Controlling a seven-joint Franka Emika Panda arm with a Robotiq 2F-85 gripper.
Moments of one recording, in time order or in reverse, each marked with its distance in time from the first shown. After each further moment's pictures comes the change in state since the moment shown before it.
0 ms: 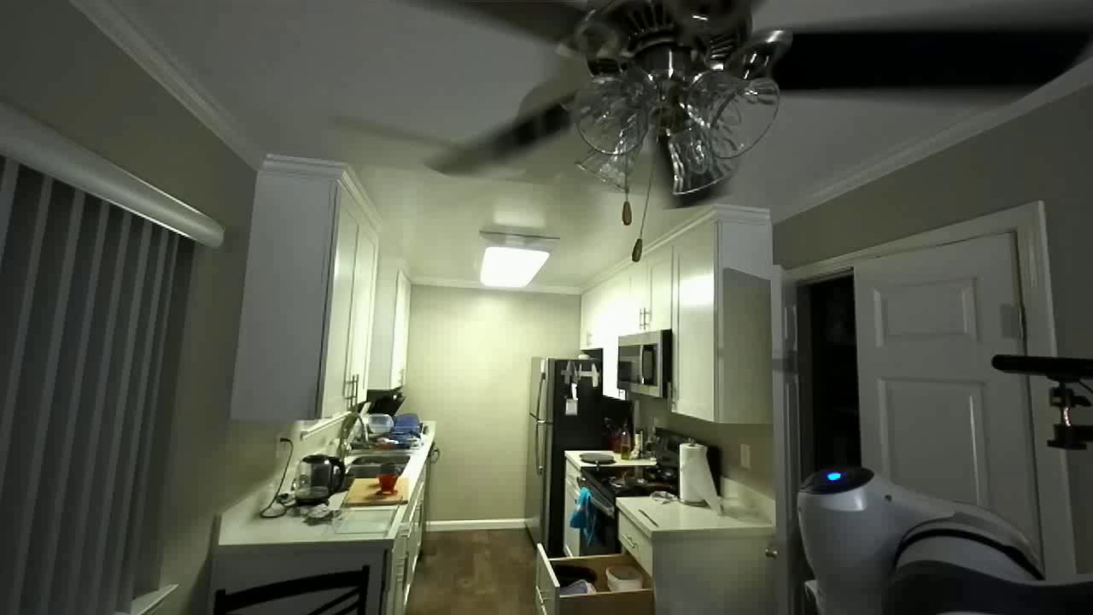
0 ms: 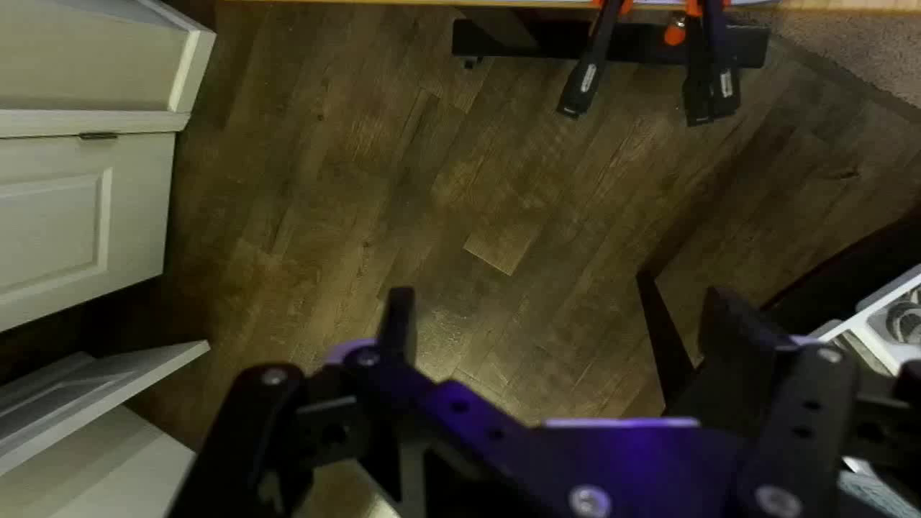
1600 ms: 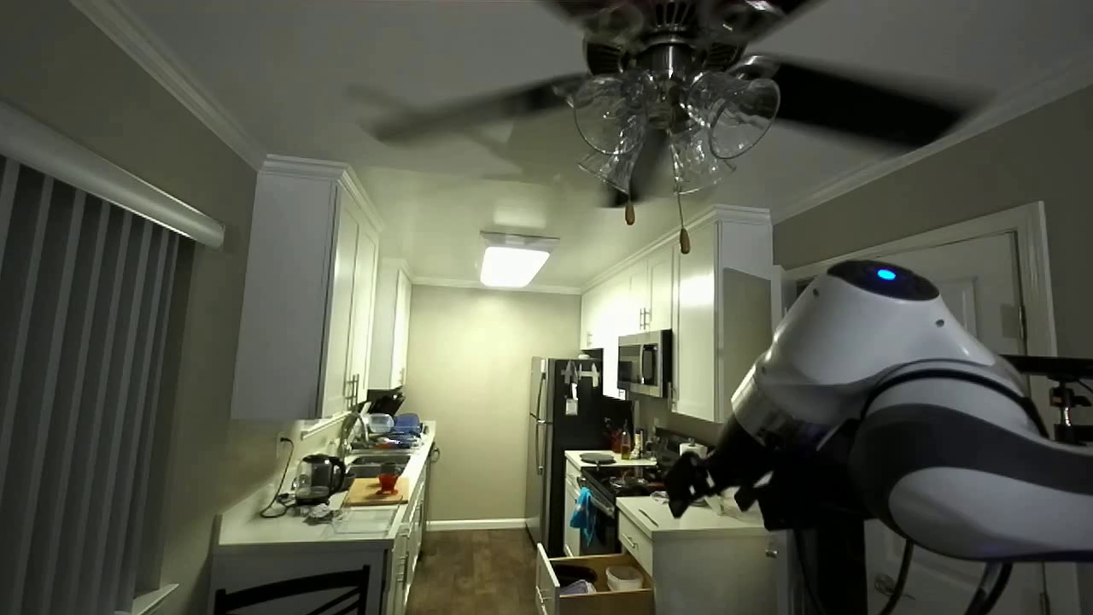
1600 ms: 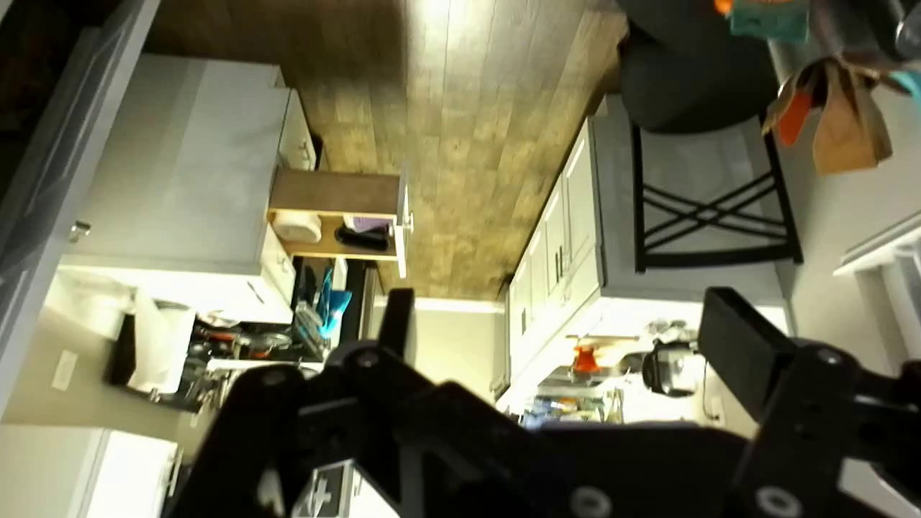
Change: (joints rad) arm -0.142 -0.037 0.242 0.431 -0.095 0.337 0.573
